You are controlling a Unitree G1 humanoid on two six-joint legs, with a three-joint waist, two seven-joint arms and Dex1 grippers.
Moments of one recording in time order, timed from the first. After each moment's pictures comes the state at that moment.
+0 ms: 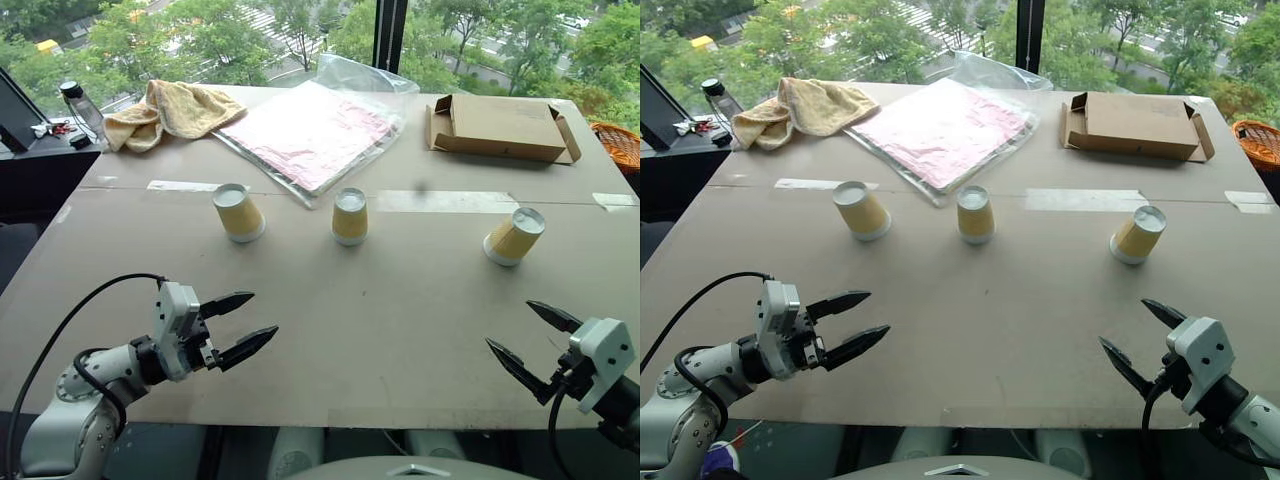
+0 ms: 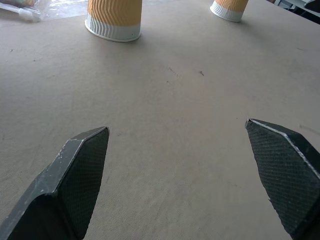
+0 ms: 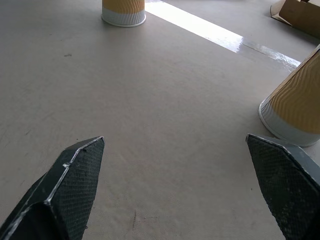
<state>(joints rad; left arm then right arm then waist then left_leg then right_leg) 0.31 0.70 0.31 -0.32 -0.63 0.30 -1.04 0.62 -0.50 -0.38 -0.68 0.37 0.19 0.74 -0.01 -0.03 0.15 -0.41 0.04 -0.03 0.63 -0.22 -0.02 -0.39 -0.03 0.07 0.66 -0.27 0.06</state>
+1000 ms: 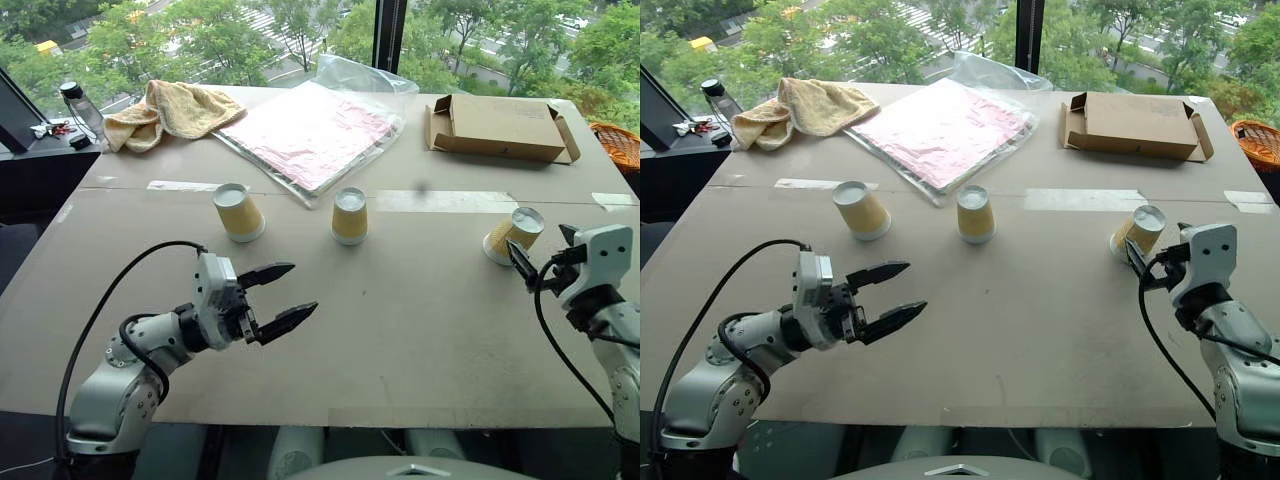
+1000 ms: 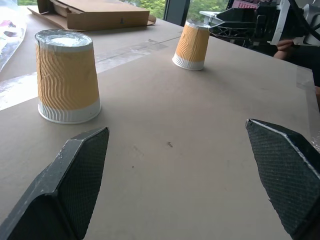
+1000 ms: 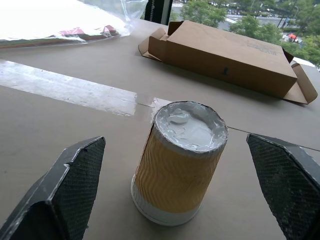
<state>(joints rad) 0.12 0.63 0.18 -0.42 -0.65 0.33 -1.00 -0.01 -0.45 -0.34 -0.43 0.34 0.53 0.30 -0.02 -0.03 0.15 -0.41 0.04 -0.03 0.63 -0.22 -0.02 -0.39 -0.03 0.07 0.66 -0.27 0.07</state>
